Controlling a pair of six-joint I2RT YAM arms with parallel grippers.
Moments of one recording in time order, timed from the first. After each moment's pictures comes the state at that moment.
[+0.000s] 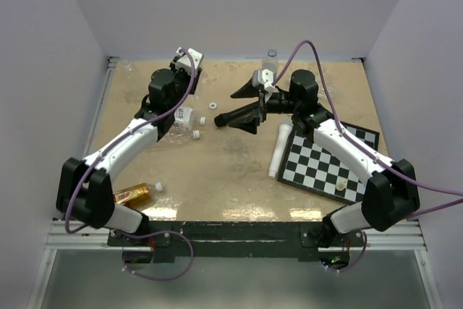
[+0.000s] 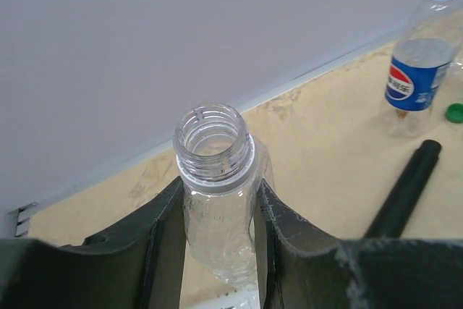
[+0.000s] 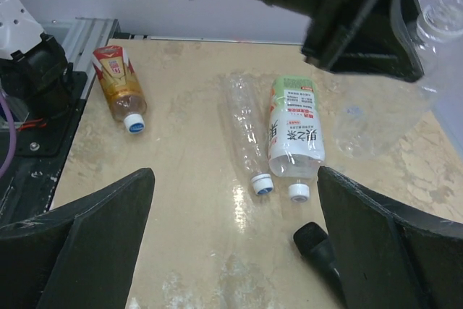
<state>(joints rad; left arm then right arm) -0.41 1.40 1.07 0.29 -0.10 0.26 0.48 1.43 1.11 0.25 -1.01 -0.16</state>
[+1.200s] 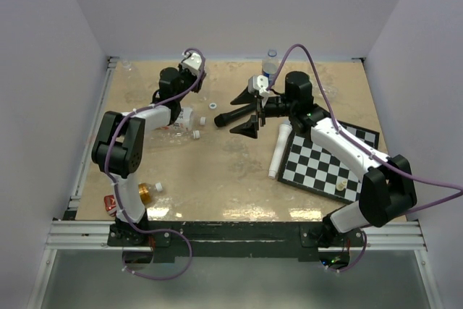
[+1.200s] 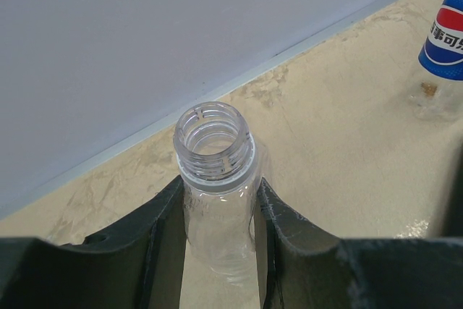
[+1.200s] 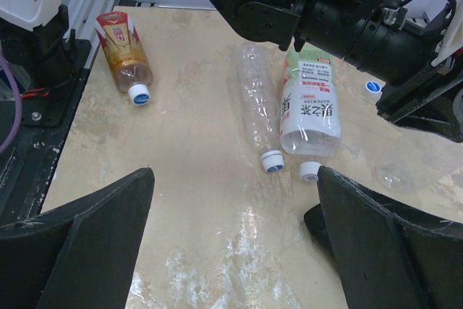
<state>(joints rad) -0.26 1.93 1.17 0.68 0.21 0.21 0.48 1.47 1.11 0.12 -1.03 -0.29</state>
